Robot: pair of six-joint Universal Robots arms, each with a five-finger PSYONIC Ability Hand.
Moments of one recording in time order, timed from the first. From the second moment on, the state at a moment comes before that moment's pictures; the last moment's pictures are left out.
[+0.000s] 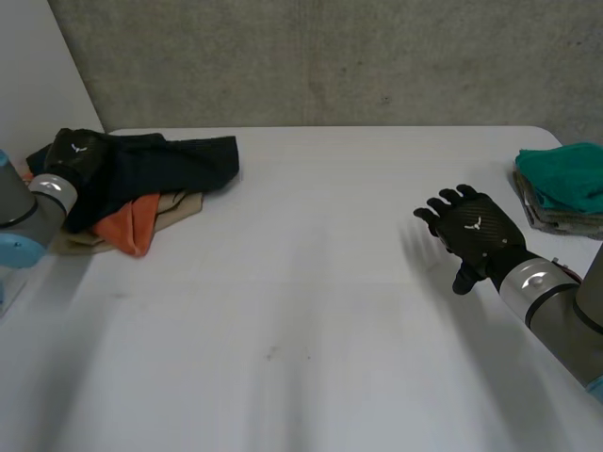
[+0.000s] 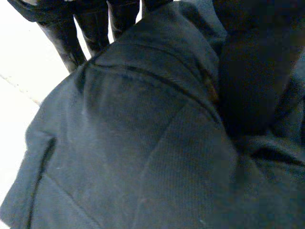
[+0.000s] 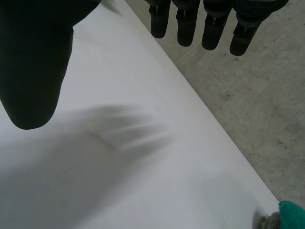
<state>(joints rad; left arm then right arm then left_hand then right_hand) 4.77 -2.73 -0.54 3.27 -1.23 3.69 1.75 -1.21 1.80 -0.35 1.18 2.49 0.86 0.98 0.95 0.97 0.56 0.23 0.21 0.21 0.21 0.05</state>
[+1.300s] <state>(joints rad) 4.46 -2.22 -1.24 3.38 -1.35 3.61 1.69 -1.30 1.81 -0.34 1.28 2.60 0.21 0.24 0.24 0.23 0.05 0.23 0.21 0.21 0.21 0.05</state>
